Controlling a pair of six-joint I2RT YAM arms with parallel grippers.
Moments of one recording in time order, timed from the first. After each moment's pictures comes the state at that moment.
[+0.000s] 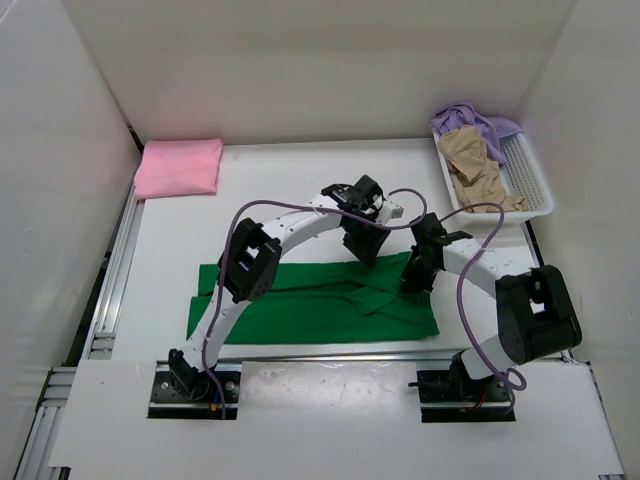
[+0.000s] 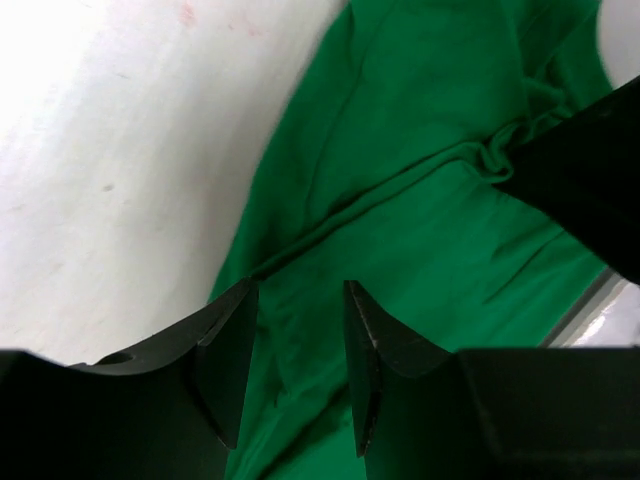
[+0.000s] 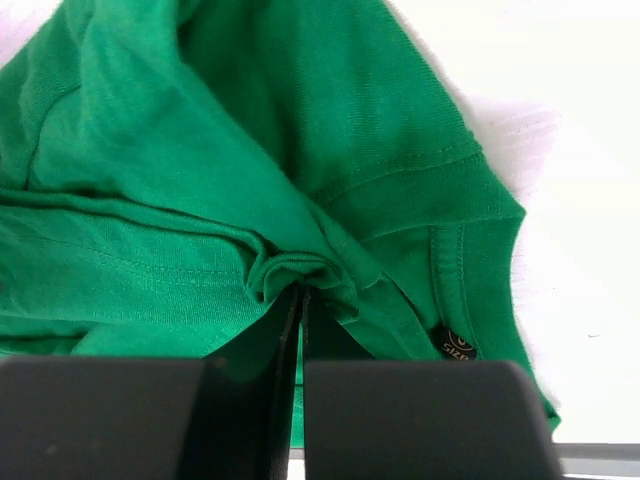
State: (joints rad) left arm -0.80 2.33 2.03 -0.85 0.37 0.00; right arm 0.35 1.49 0.79 -0.62 -0.05 0.74
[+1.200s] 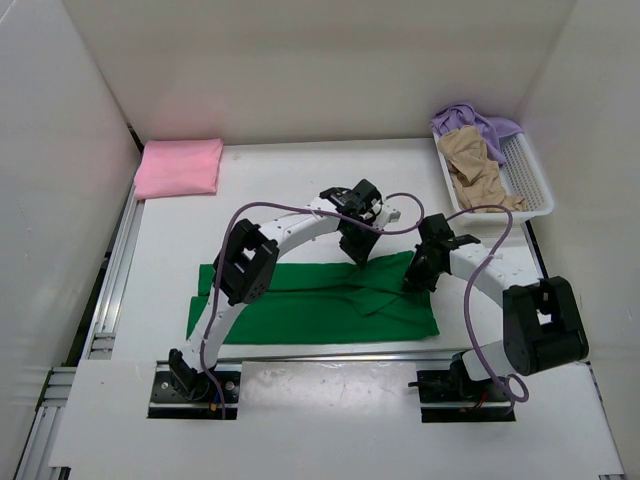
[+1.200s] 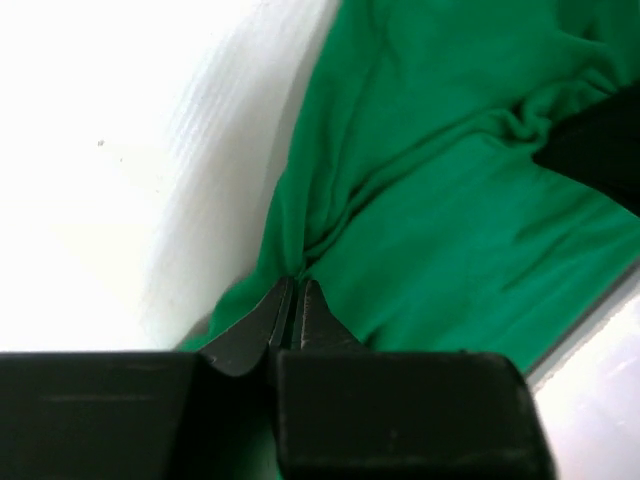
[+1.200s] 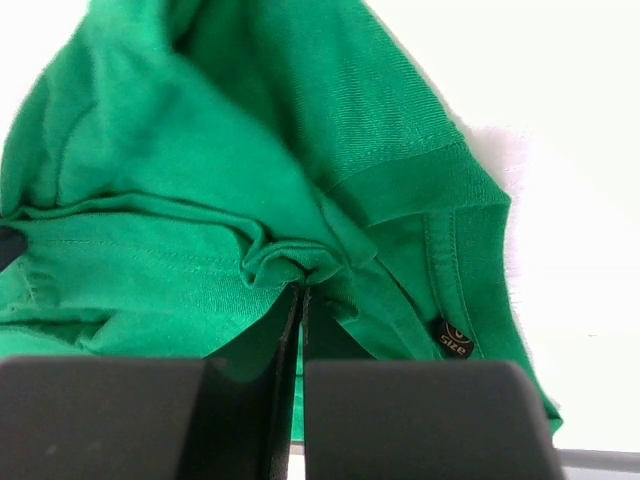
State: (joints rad) left arm -0.82 2.31 1.95 -0.84 0.32 0.00; right arm 0.31 1.42 0.76 -0.59 -0.09 0.74
